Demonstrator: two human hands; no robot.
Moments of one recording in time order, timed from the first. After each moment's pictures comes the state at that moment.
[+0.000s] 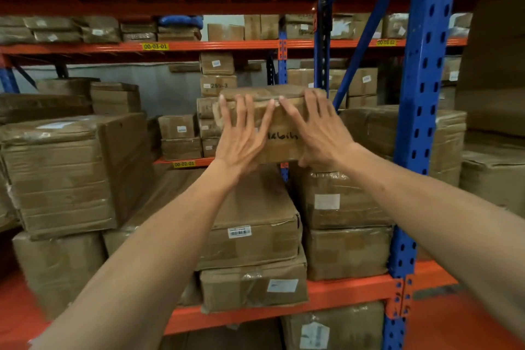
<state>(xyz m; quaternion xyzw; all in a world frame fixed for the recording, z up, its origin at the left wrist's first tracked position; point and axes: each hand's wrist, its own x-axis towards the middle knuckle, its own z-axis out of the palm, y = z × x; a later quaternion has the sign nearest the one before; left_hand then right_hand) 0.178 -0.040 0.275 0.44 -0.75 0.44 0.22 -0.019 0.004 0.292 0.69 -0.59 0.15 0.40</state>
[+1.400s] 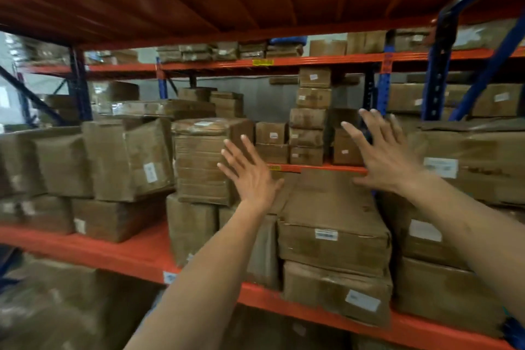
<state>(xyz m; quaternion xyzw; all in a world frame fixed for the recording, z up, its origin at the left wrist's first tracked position) 0.306 0.009 0.217 0.73 -0.55 0.12 0.40 0.049 0.024 0.287 0.73 -0.55 0.14 0.39</state>
